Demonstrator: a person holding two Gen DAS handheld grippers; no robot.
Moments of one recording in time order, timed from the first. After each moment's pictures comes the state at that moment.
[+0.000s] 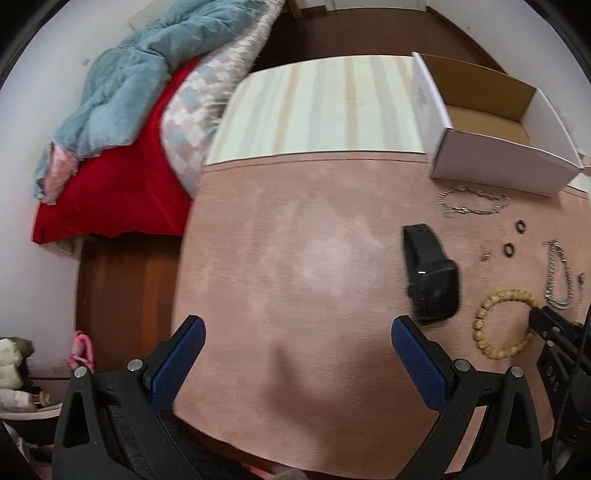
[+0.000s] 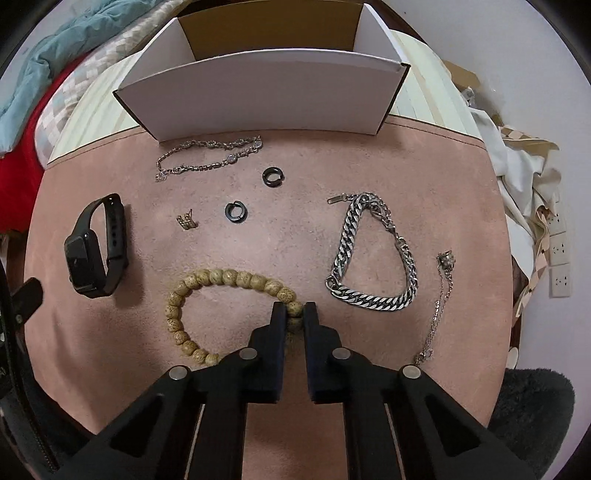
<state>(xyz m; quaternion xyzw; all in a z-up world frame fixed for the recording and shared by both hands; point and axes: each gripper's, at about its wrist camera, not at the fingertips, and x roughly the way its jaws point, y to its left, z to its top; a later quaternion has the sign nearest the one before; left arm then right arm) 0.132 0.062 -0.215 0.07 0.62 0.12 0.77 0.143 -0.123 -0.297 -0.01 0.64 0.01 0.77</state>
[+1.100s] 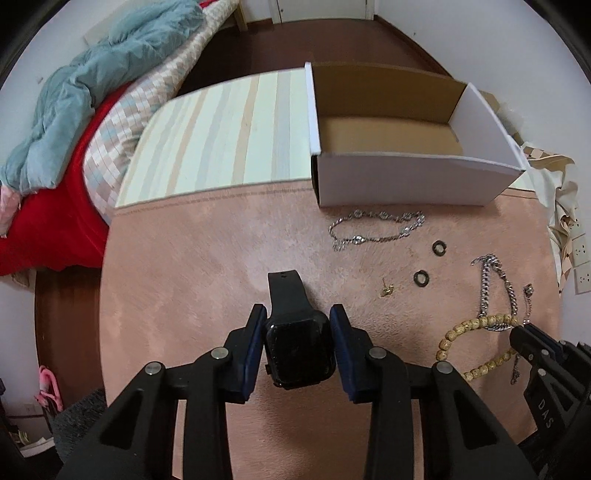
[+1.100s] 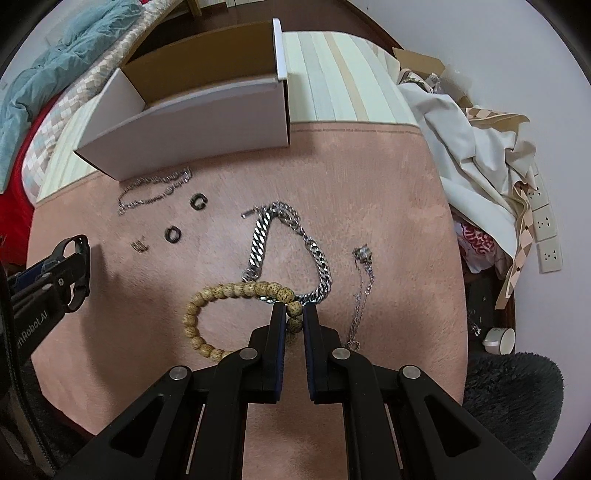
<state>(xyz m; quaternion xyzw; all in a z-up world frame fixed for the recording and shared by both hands) 0.162 0.005 -0.222 0.05 0.60 0.02 0.80 0.140 -0.175 -0.273 0.02 0.63 -0.03 0.78</state>
